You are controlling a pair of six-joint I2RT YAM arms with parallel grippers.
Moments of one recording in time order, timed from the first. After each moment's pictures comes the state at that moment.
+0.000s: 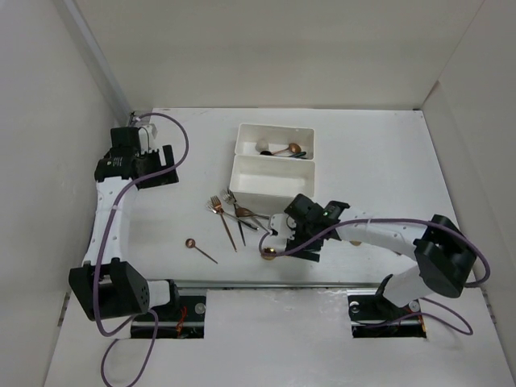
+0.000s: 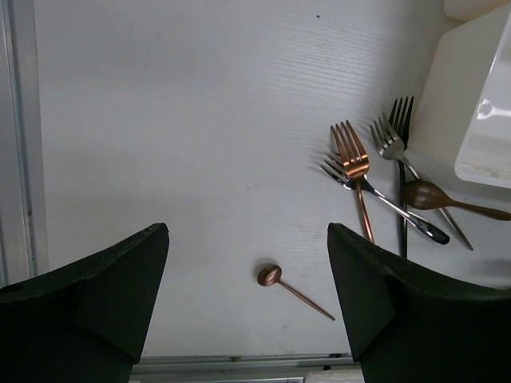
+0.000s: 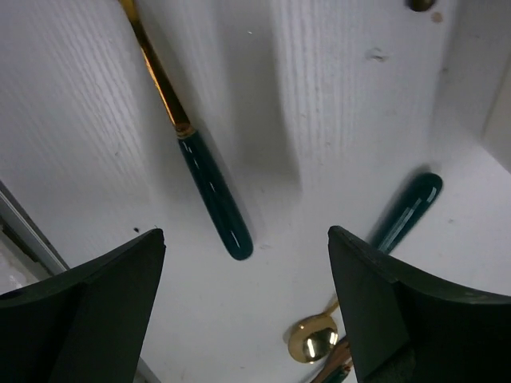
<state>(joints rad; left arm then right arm) 0.11 1.28 1.24 -0.87 0.14 -0.06 0.89 1.45 0.90 -0.68 0.01 -0.51</state>
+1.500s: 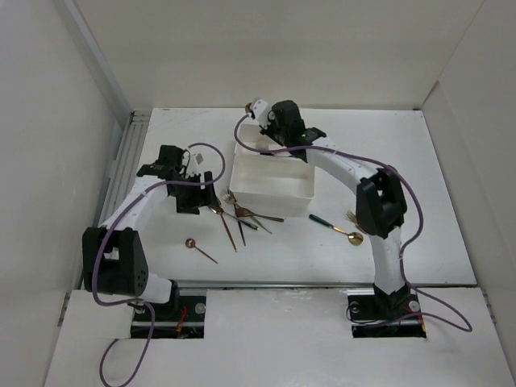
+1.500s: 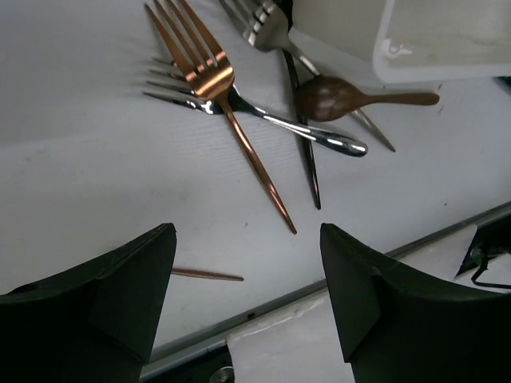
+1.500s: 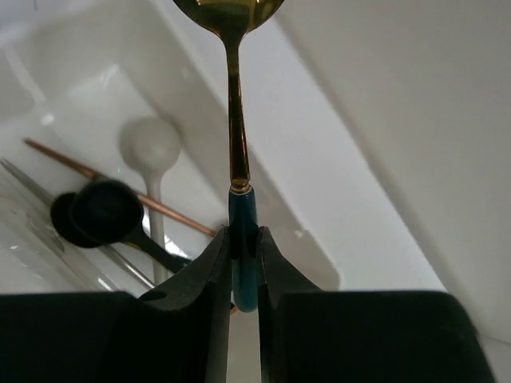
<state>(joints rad) -0.10 1.41 1.05 -0.80 0.39 -0.20 0.59 2.06 1.84 -0.23 0.18 -0.56</state>
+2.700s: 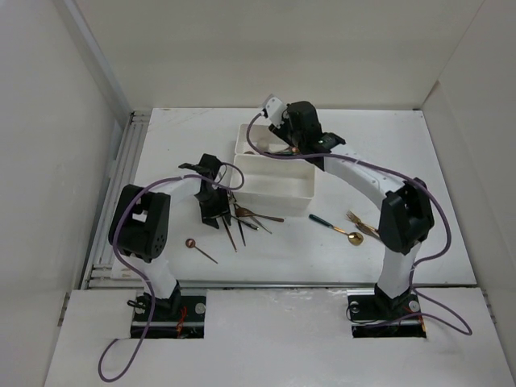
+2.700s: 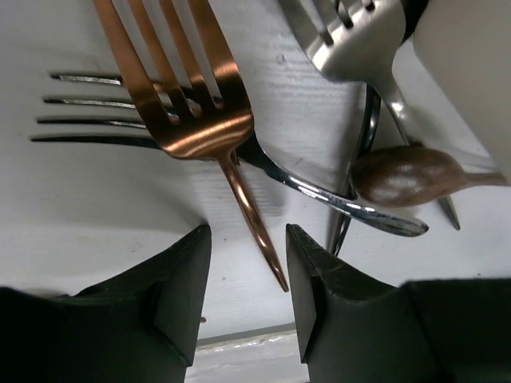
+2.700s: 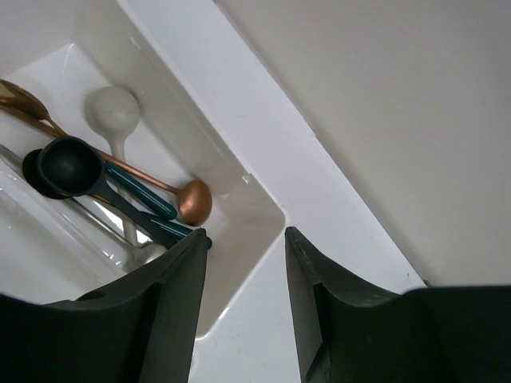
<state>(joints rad) -0.33 1.73 1.04 -0.74 0.20 -0.51 0.58 1.90 1.63 -0.18 0.28 -0.60</state>
